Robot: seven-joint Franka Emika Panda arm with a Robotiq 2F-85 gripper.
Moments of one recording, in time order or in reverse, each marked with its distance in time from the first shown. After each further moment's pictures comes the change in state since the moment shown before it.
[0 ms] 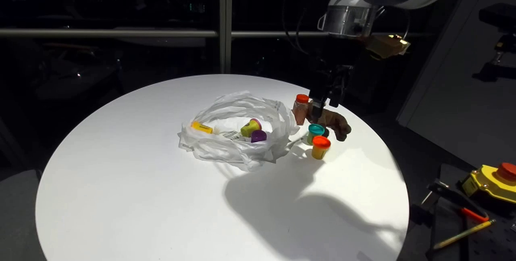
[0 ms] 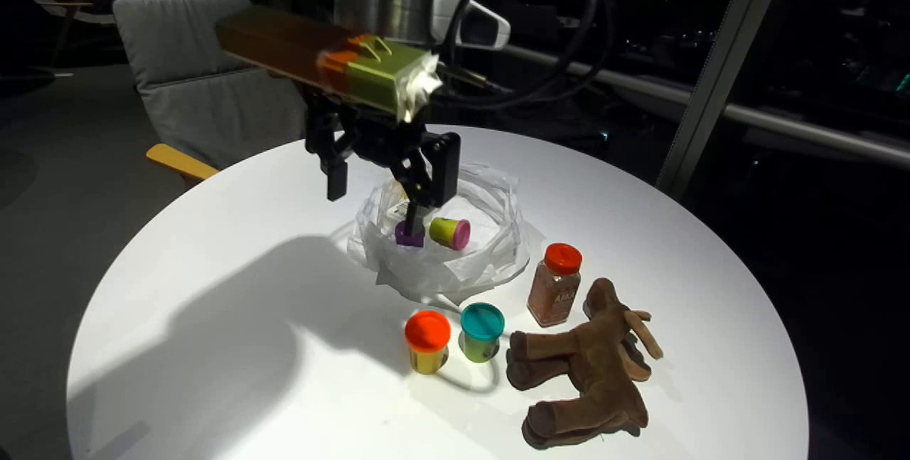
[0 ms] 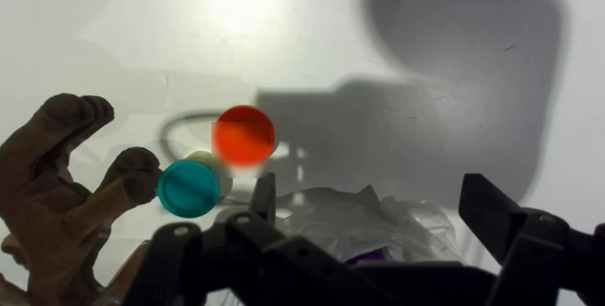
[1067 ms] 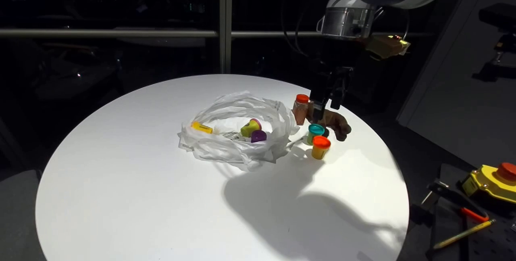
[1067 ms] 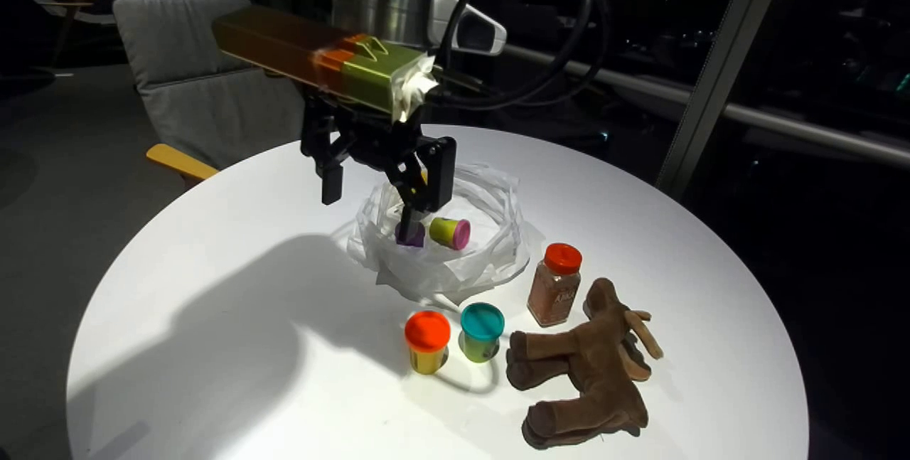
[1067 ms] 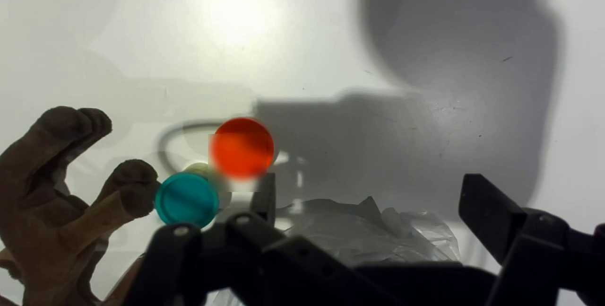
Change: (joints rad) arm 0.010 0.011 -0.011 0.004 0.001 -0.016 0.002
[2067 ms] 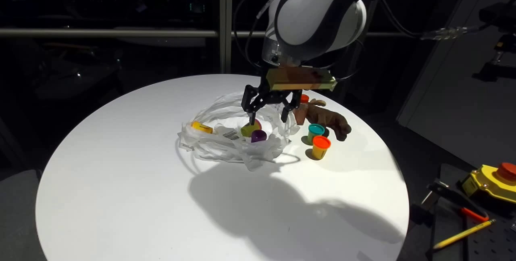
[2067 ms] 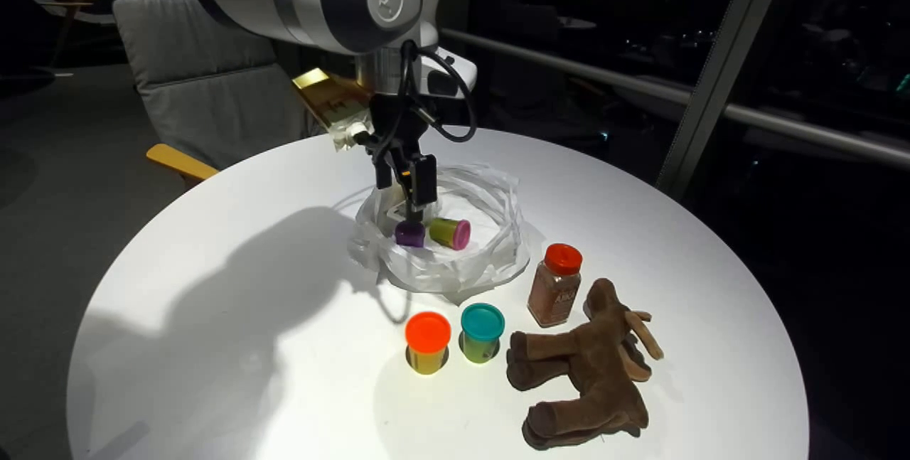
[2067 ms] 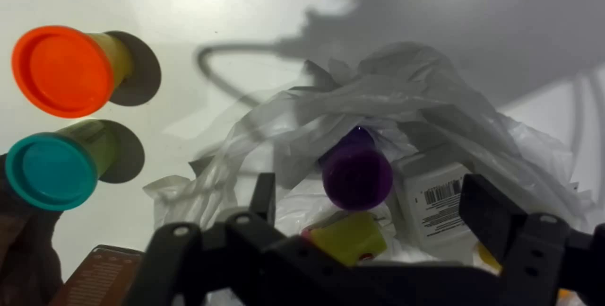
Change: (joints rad) arm 0.191 0.368 -0.084 0.317 -0.017 0.214 0.626
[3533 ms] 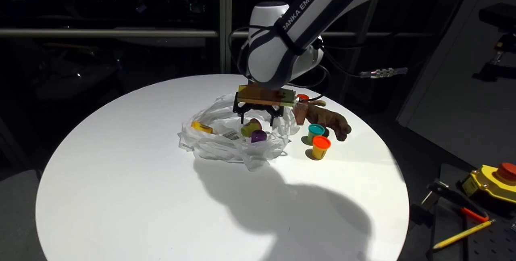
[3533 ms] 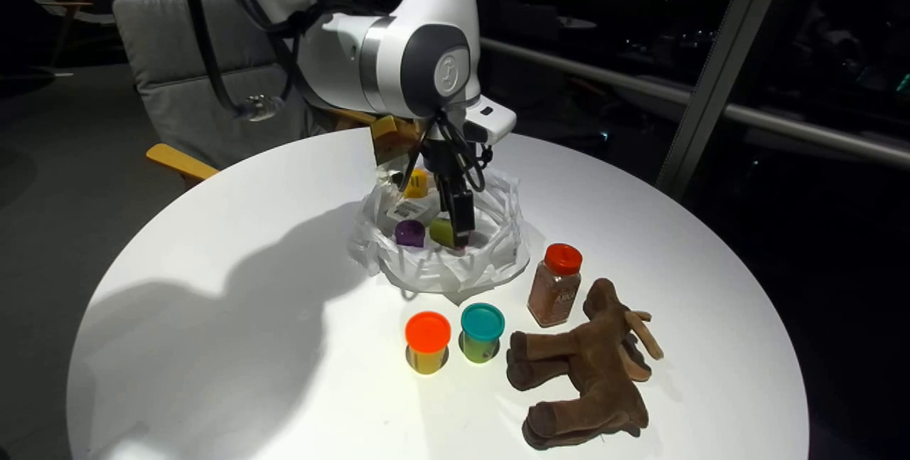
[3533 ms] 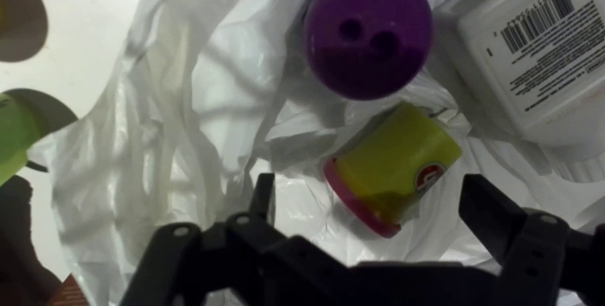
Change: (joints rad) arm 0.061 0.316 -0.136 0.334 -0.006 0.002 0.335
